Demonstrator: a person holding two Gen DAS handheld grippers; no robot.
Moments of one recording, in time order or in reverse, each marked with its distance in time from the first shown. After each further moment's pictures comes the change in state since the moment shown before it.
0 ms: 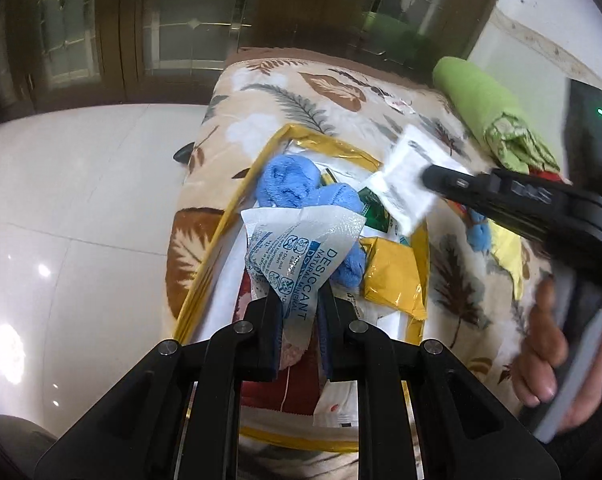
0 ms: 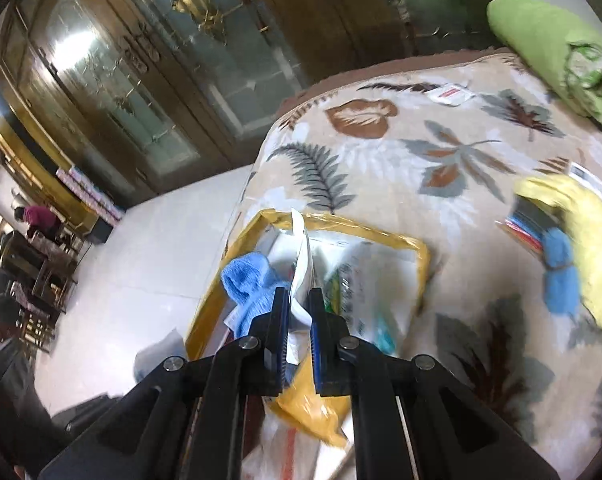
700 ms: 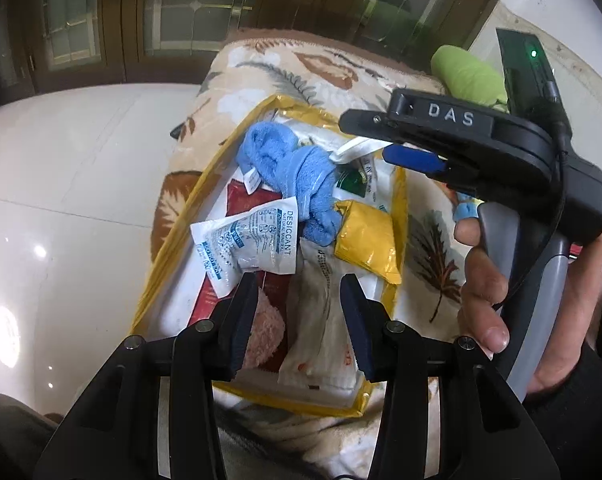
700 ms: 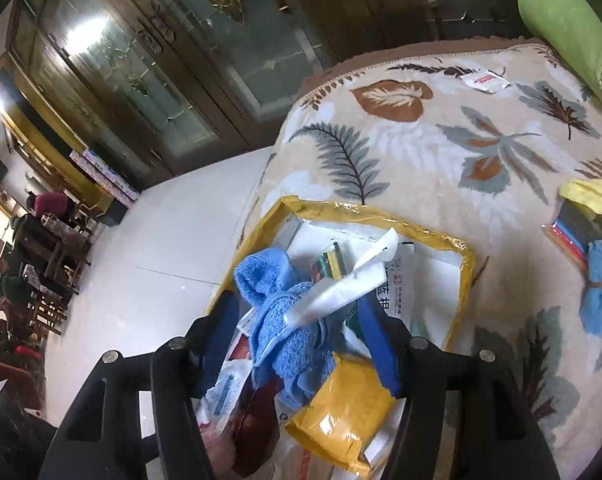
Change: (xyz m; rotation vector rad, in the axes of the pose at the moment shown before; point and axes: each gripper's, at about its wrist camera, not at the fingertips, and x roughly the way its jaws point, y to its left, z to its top) left arm -0.017 -0.025 -0.022 -0.032 0.055 -0.012; right arm 0.012 0.012 0.000 -0.032 0.056 0.068
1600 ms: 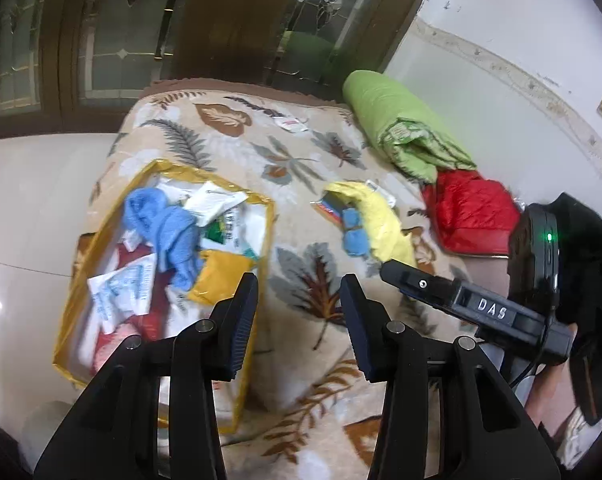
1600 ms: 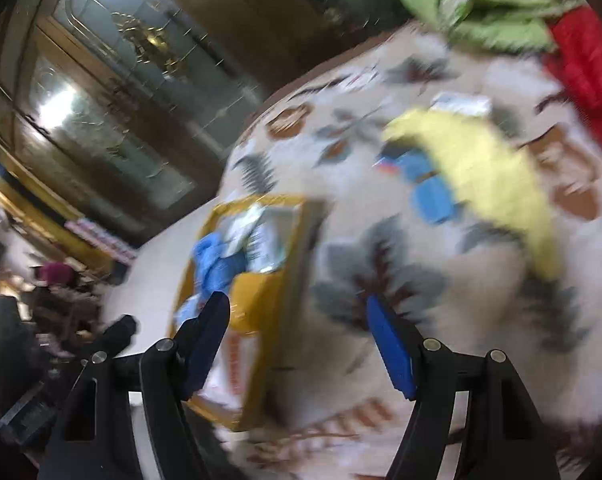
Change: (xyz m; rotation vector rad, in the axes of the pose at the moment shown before) left arm -0.038 -0.092 0.015 0.115 -0.116 -0.239; right arm -0.132 -0.104 -0.076 0.237 -0.129 -0.051
